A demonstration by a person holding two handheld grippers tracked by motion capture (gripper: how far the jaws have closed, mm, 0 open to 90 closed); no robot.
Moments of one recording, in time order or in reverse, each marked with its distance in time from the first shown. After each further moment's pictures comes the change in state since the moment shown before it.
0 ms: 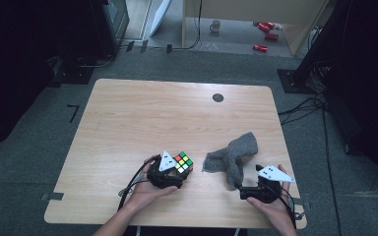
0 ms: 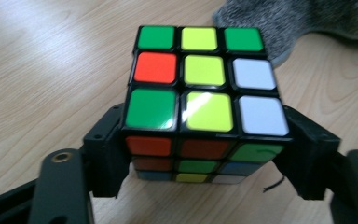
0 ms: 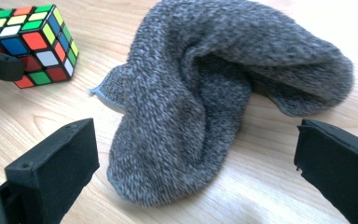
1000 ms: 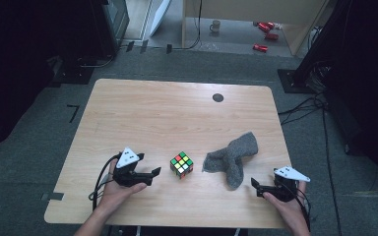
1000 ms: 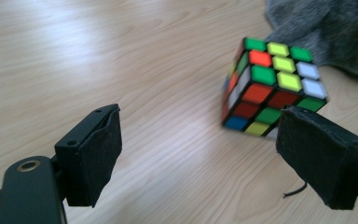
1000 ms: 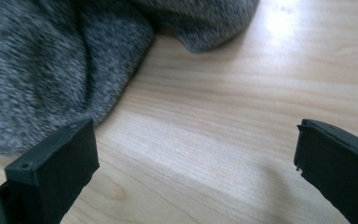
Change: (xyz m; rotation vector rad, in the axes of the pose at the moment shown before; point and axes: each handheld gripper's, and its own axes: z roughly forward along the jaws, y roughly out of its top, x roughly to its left) left arm 0.059 -0.035 -0.080 -0.080 0.080 -0.179; right arm -0.052 -0.025 -0.005 0.103 -0.129 0.087
